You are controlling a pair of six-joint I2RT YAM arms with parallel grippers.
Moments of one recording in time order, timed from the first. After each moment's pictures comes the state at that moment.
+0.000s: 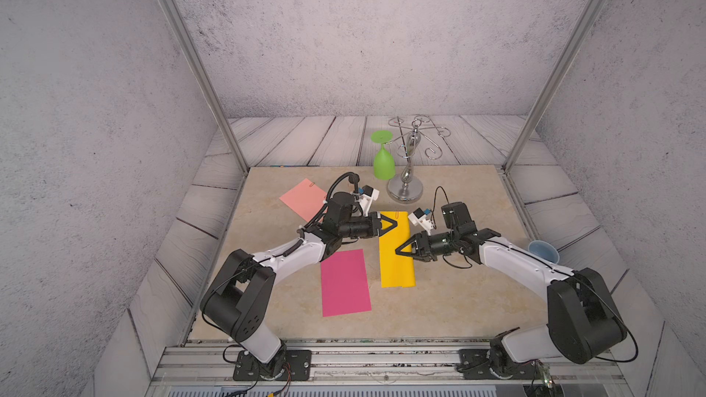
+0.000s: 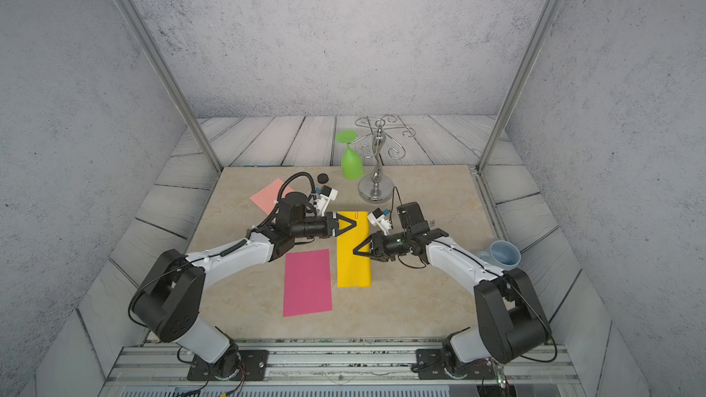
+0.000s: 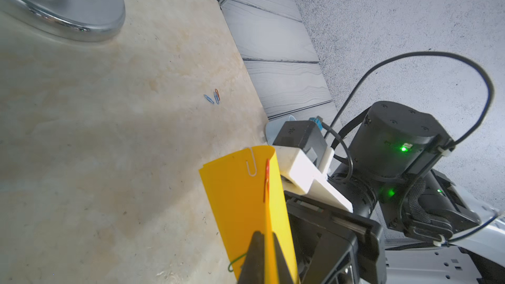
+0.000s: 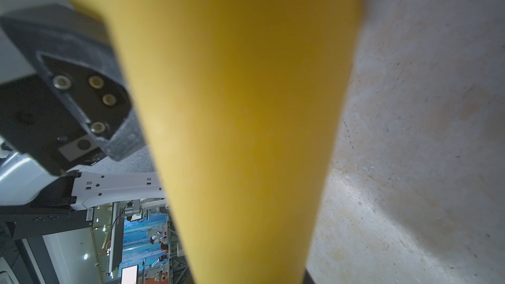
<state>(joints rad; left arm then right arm) -0.60 1.60 0.96 0.30 0.69 -0.80 0.40 1.43 0.85 -0.27 -1.03 0.54</state>
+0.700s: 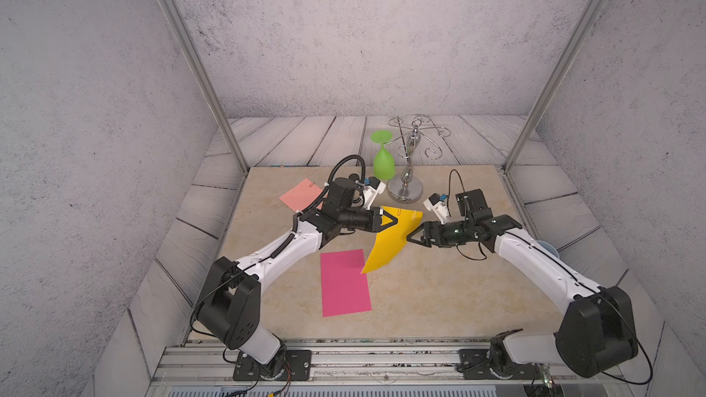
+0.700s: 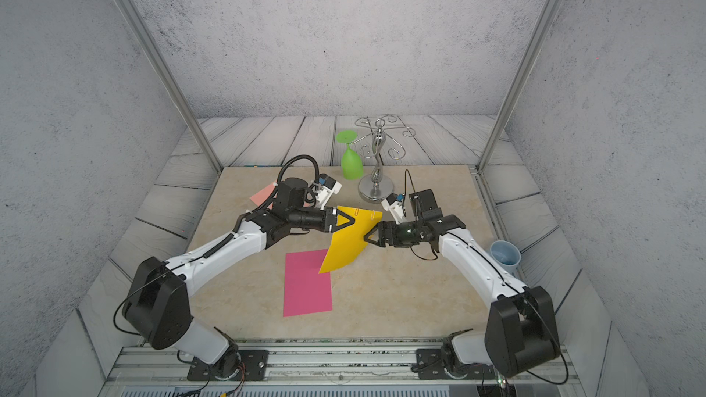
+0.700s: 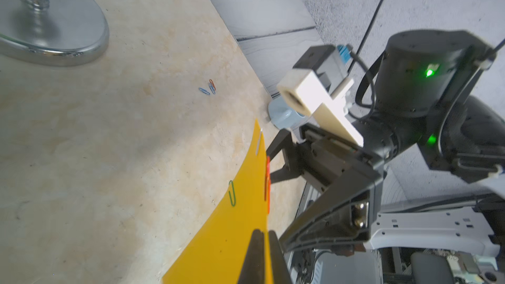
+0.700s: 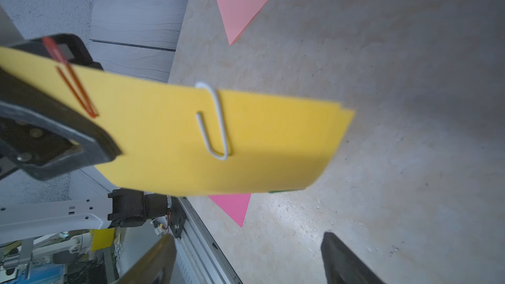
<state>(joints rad) -0.60 1.55 1.19 -0.16 0.73 -0.47 0.31 1.33 1.04 -0.62 -0.73 0.24</state>
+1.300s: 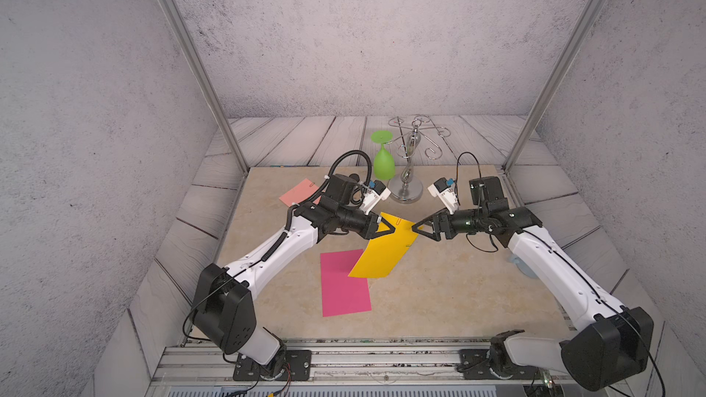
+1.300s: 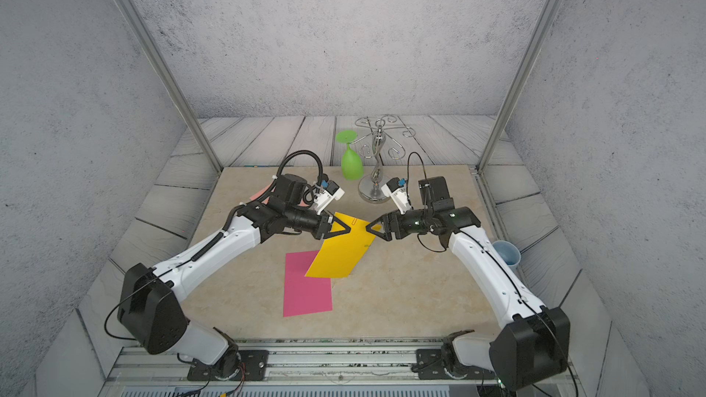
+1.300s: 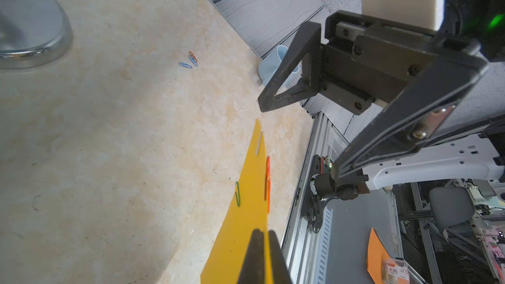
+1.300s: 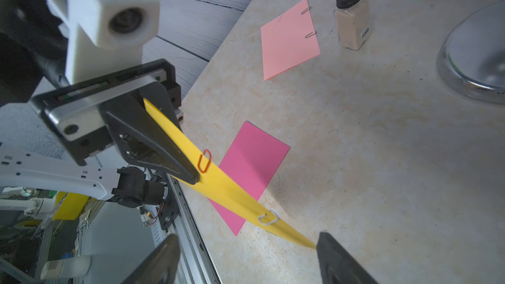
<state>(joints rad) -0.60 1.52 1.28 -0.46 0.82 -0.17 0.30 1.29 1.18 -0.70 -0.82 0.02</state>
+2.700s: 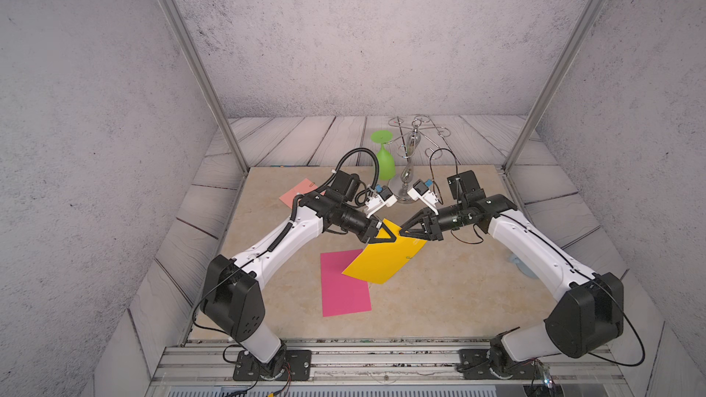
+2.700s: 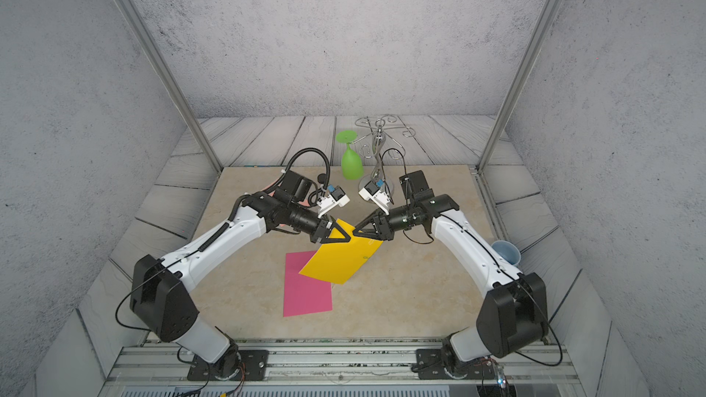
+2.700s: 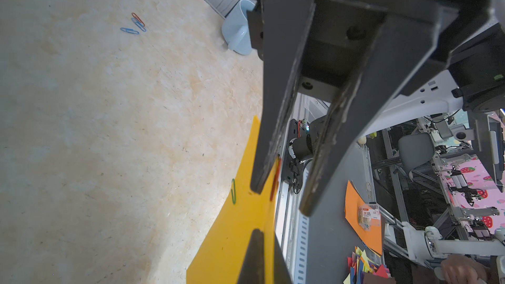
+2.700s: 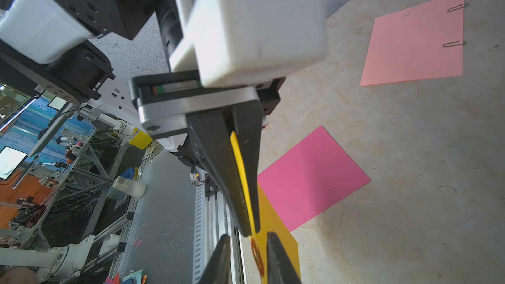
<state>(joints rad) -0.60 1.61 1.41 -0.73 0.96 0.06 0.38 1.46 1.29 -0.77 -1.13 -0.24</state>
